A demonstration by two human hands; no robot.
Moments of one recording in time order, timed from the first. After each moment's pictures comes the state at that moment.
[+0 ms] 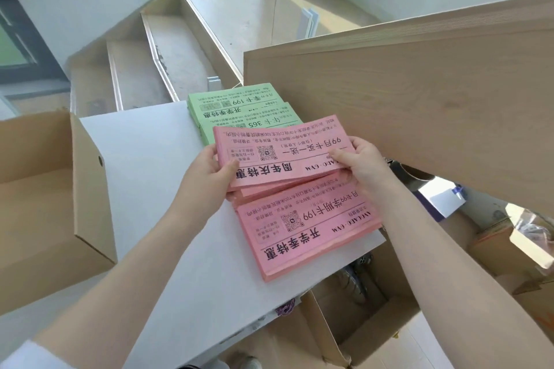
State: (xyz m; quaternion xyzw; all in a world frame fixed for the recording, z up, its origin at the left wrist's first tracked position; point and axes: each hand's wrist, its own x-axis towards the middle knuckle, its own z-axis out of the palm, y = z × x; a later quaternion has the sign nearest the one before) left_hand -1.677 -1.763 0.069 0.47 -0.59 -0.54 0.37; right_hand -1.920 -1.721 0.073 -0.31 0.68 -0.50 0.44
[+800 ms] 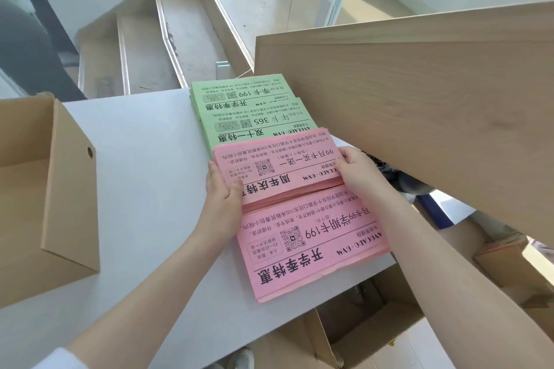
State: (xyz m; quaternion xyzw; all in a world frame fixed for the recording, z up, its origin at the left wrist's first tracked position) left_hand -1.705 -1.772 0.000 0.55 -0.55 -0.52 0.33; right_hand -1.934 -1.761 0.040 -0.44 0.80 -0.25 0.31
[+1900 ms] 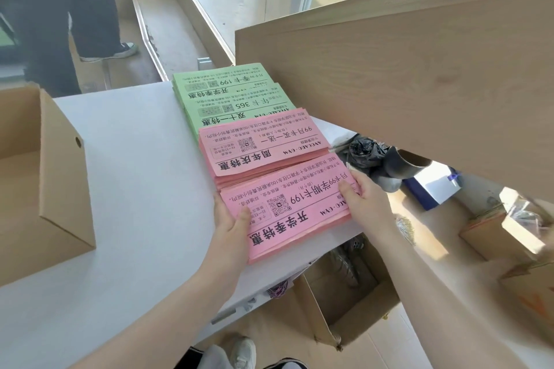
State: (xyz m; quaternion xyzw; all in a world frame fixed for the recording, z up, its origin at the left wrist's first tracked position) left_hand -1.707 -1.680 -0.008 0.48 -0.46 -0.66 0.36; right_hand -1.924 -1.647 0.021 -0.43 0.81 -0.33 0.23
